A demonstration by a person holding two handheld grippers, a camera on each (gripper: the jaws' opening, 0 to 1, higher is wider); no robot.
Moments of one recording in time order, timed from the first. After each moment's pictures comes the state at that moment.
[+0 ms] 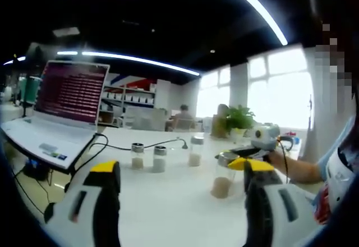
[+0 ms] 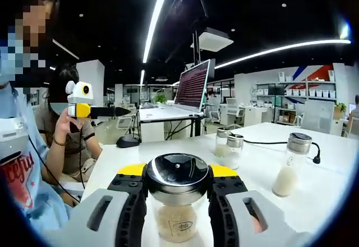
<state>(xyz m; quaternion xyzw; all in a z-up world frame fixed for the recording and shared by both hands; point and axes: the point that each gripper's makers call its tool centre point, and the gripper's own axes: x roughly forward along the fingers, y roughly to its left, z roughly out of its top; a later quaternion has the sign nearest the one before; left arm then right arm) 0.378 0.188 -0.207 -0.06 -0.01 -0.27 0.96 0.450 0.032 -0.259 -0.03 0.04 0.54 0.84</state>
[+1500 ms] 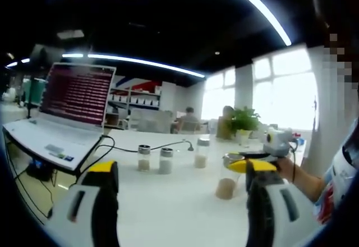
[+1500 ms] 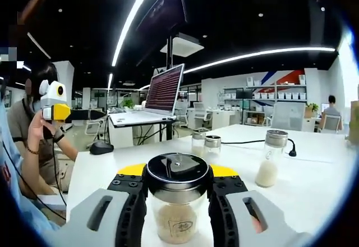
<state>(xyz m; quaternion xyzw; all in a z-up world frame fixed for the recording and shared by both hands) 0.383 0.197 -0.202 -0.07 -0.02 -0.26 0.96 0.461 0.030 -0.257 -0.02 0.02 0.42 0.91</state>
